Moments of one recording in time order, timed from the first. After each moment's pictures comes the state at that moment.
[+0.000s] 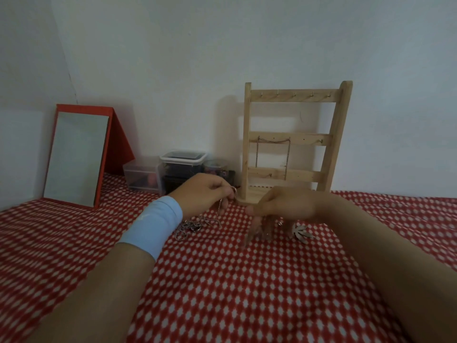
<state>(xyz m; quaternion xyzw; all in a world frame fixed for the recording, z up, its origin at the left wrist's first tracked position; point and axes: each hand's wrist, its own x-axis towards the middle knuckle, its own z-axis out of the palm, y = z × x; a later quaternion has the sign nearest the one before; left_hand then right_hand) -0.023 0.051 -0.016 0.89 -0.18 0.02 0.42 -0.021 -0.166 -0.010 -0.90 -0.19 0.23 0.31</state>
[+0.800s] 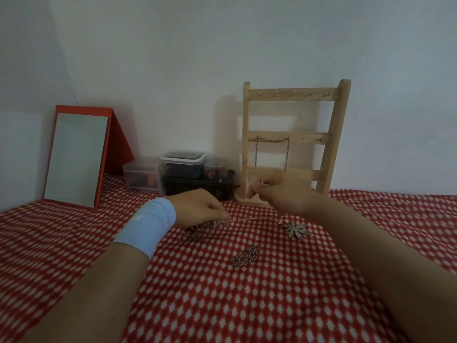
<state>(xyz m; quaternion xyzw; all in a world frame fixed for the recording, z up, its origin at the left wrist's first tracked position) -0.020 0.064 -0.025 0.94 -0.19 -0.12 0.25 -0.015 -0.159 -0.021 -0.89 -0.15 0.02 0.42</state>
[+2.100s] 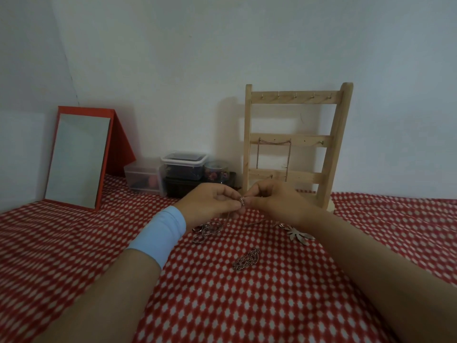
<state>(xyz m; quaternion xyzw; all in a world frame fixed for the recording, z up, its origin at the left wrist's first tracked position) -0.019 0.047 -0.037 0.83 -0.17 -0.04 0.53 -0.009 -0.153 -0.042 -0.85 -0.21 -0.03 0.49</state>
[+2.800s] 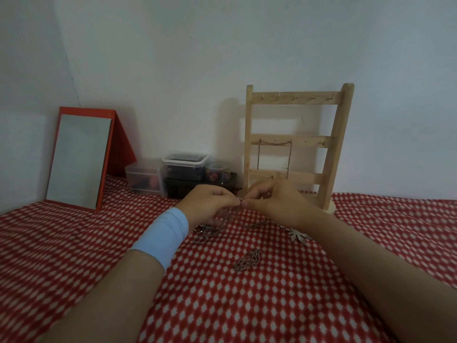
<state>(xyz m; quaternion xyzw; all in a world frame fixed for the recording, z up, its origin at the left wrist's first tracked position) -0.018 0.045 -0.037 0.81 -0.07 -0.06 0.58 -0.012 -0.150 -0.040 -0.86 -0.24 -0.07 0.45</state>
